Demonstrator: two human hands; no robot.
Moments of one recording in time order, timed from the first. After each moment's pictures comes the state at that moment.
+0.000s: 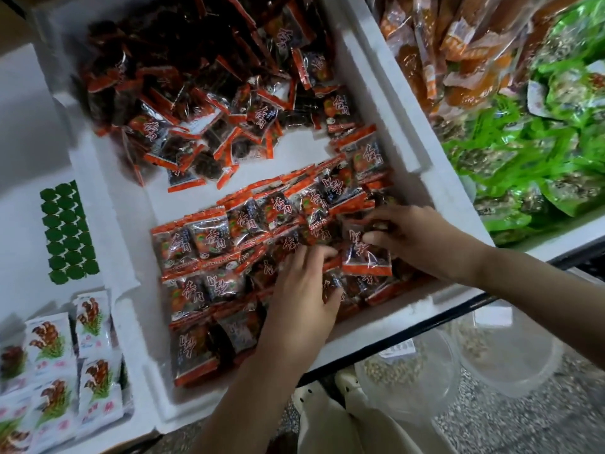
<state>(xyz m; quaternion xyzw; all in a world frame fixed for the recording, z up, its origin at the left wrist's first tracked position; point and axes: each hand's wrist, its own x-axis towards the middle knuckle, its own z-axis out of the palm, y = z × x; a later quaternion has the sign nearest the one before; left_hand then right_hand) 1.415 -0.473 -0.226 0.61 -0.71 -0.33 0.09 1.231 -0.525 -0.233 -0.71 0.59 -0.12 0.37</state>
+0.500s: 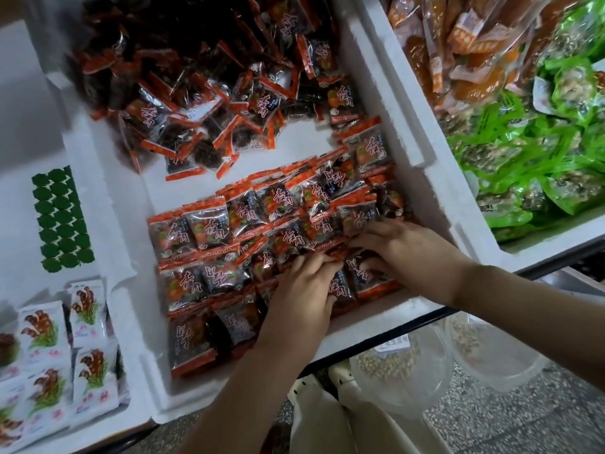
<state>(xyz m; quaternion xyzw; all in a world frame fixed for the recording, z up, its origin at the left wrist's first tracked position) 1.423 -0.468 -0.244 0.55 -0.78 -0.29 0.04 1.234 -0.508 -0.259 -0.88 0.44 -0.04 0.16</state>
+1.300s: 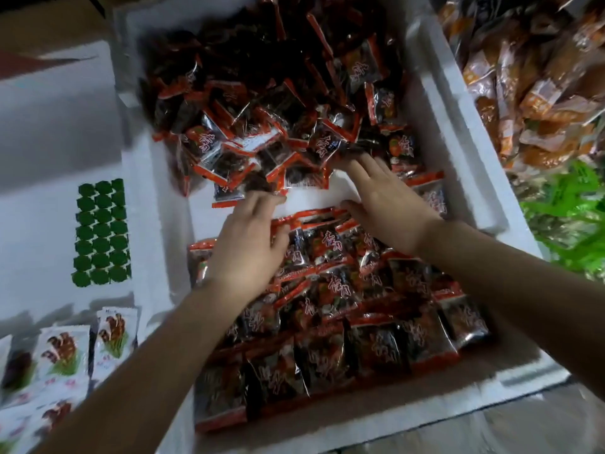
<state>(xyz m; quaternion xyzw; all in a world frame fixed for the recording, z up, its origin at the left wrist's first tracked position) 1.517 -0.580 -0.227 0.65 -0.73 -0.16 0.13 1.316 -0.630 -0.235 -0.85 0.48 -0.13 0.17</state>
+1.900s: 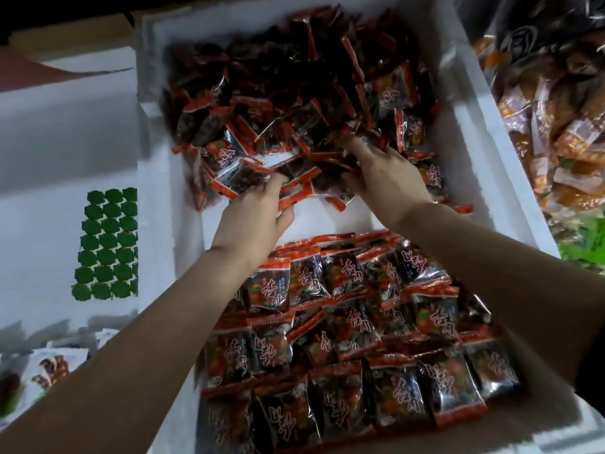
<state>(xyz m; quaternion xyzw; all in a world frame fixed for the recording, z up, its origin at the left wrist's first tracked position) 1.539 -0.644 -0.238 0.65 -0.74 -0.11 0.13 1.349 -0.695 -0.243 -0.81 0.56 -0.15 0.08</state>
